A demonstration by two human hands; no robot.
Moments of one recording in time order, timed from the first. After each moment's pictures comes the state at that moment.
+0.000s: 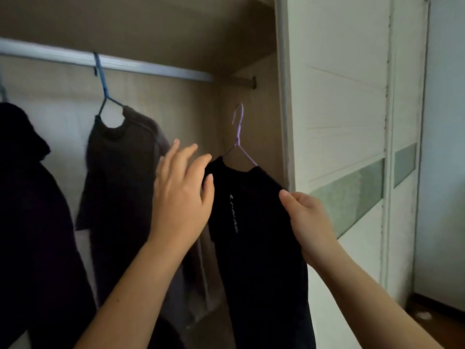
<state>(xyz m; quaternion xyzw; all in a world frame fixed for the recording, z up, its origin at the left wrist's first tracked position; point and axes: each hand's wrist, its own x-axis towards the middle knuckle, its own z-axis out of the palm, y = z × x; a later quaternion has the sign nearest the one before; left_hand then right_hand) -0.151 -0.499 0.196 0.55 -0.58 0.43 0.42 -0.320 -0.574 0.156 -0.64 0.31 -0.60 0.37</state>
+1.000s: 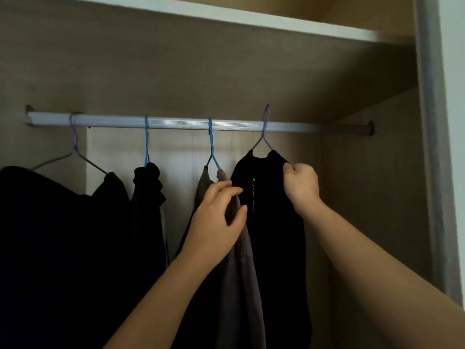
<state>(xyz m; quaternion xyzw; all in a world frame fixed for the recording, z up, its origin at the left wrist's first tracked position) -0.069 -0.507 0.261 0.64 -0.52 0.33 0.47 -0.135 -0.675 0.322 -0.73 0.21 -0.56 0.33</state>
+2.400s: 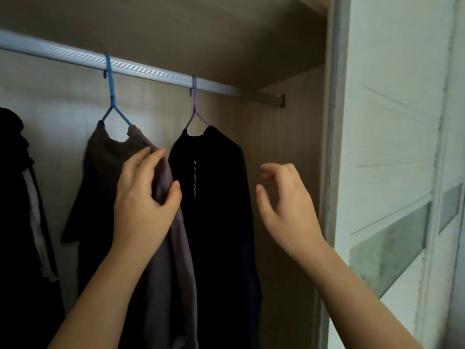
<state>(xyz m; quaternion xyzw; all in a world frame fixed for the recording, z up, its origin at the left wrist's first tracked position) -0.077 -0.561 0.225 0.54 -0.49 0.34 0.59 -0.260 -0.653 0.223 -0.78 0.20 -0.59 -0.03</state>
